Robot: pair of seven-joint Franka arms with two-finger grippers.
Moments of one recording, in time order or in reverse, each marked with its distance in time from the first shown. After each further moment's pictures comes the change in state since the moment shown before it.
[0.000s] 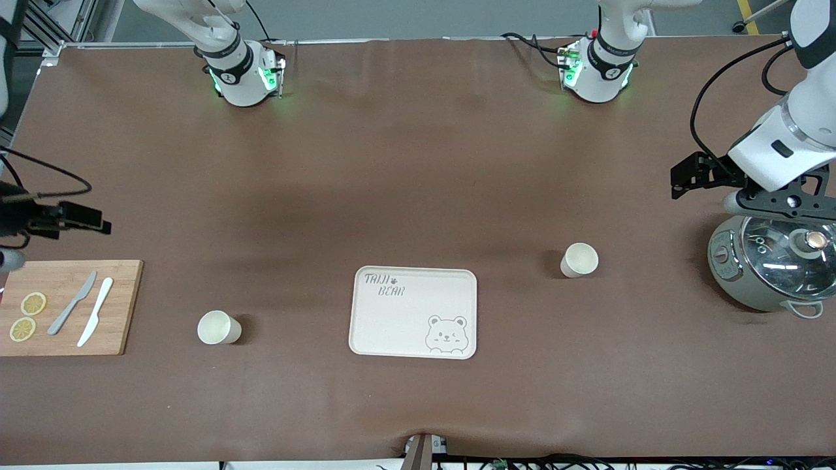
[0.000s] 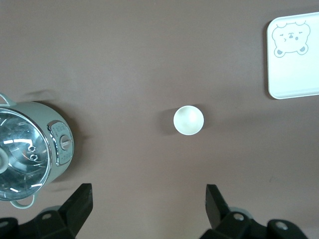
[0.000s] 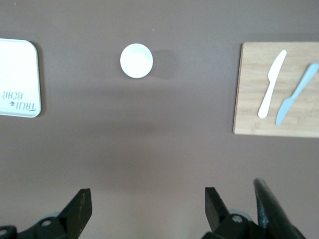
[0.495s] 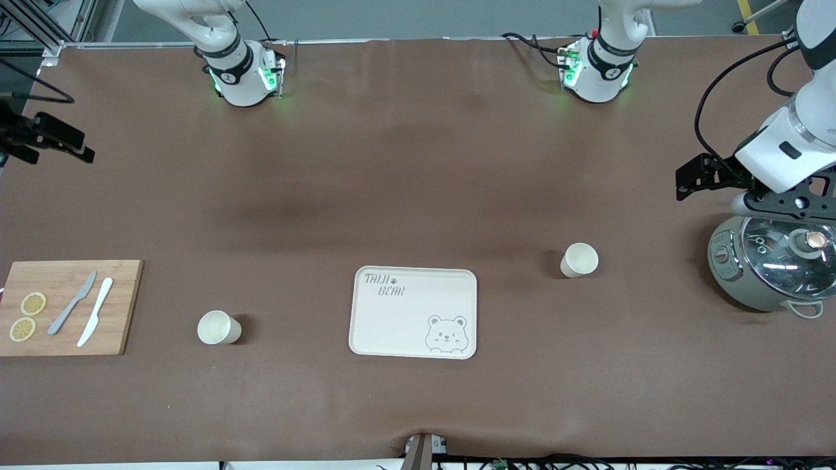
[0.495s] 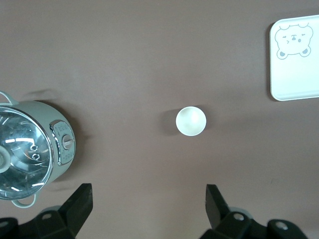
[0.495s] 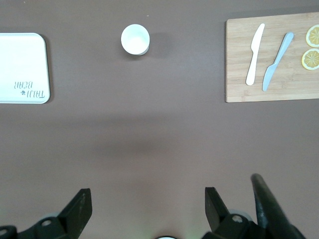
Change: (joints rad) left arm 0.006 0.000 0.002 0.000 0.000 0.002 0.000; right arm 0.011 -0.302 0.011 -0.235 -0.037 -0.006 0.078
